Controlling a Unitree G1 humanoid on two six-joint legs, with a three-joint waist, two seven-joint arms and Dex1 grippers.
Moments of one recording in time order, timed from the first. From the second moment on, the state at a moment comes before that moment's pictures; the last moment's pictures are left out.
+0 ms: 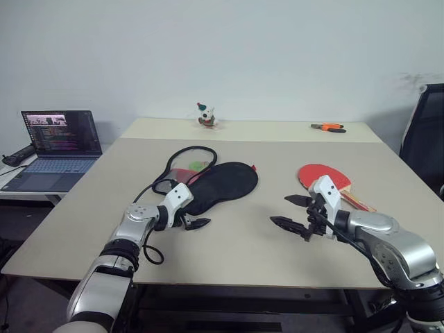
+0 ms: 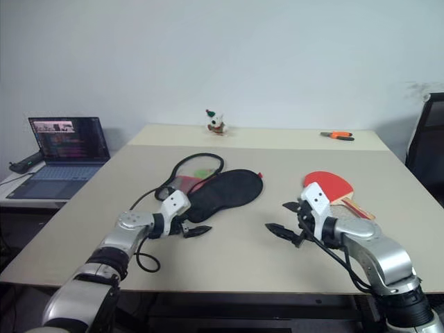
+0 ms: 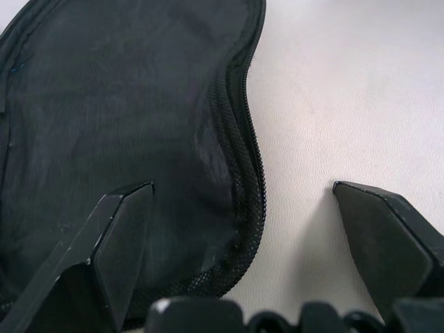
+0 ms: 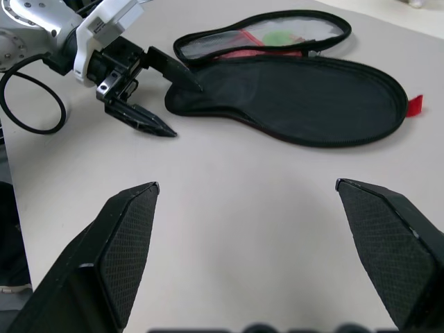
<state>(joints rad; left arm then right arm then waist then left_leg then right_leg) -0.86 0.52 -0.10 1.05 0.02 -0.22 -1.02 -0.41 -0.61 0.03 -0.32 0.49 0.75 0.71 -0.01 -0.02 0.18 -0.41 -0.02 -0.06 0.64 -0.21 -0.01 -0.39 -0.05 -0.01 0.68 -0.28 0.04</state>
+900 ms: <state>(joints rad) -0.75 0.43 -0.10 0.70 -0.02 0.08 -0.97 -0.41 -0.62 -0.01 -0.33 0.49 0.75 0.69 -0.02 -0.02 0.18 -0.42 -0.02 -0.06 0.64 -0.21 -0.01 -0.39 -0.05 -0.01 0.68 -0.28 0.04</state>
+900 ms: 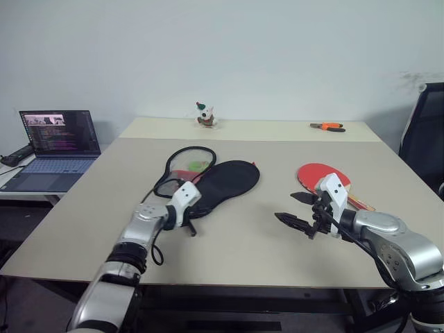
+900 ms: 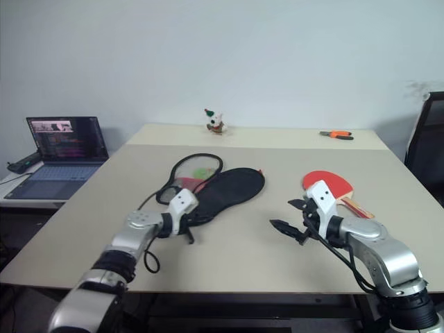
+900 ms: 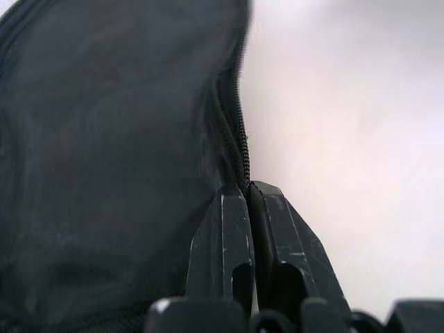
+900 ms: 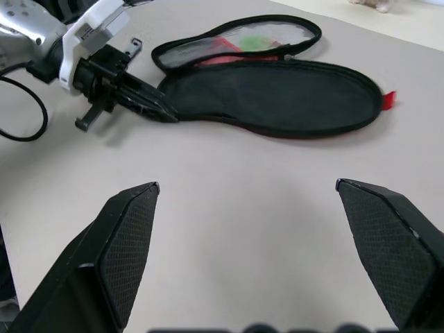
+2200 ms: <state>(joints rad) -0.49 0.62 0.11 0.05 -0.35 0.55 -0.98 -0.64 -0.34 0.04 -0.05 0.43 0.95 0.43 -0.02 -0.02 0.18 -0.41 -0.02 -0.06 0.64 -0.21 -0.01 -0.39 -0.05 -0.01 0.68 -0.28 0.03</state>
